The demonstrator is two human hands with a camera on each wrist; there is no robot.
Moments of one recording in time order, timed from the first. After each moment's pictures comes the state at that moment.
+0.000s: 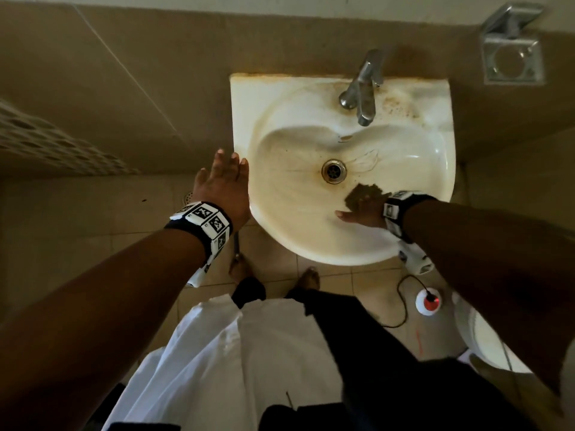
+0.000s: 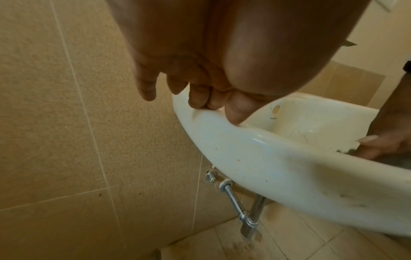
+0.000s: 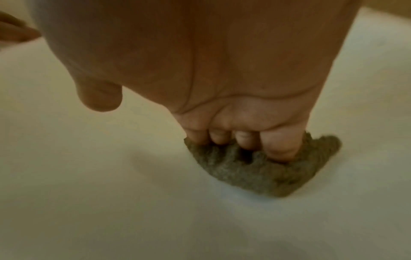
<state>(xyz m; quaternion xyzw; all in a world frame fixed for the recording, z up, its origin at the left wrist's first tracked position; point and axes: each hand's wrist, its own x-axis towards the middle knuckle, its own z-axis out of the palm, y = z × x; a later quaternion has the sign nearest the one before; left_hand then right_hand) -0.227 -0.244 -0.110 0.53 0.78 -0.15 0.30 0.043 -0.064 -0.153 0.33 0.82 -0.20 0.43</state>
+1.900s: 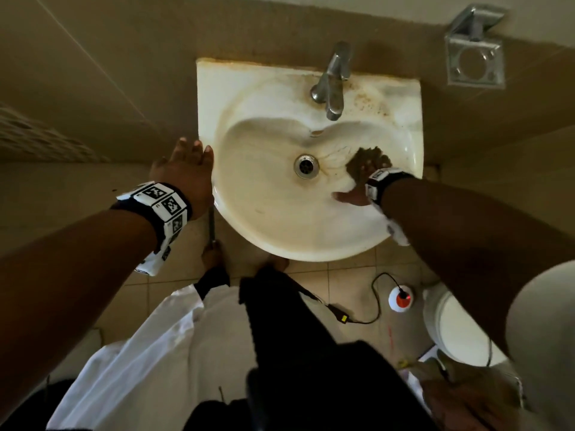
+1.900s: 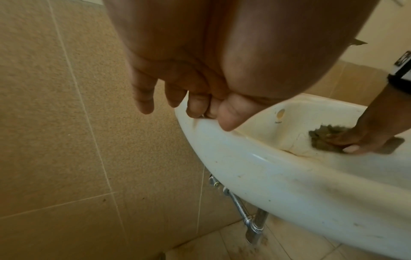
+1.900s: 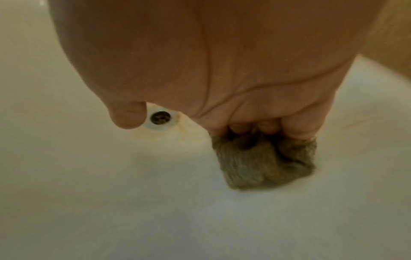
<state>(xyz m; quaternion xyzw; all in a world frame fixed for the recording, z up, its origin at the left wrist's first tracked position) -0.230 -0.231 -0.117 0.51 0.78 -0.20 0.29 0.070 0.002 -0.142 0.36 0.82 -0.01 0.45</state>
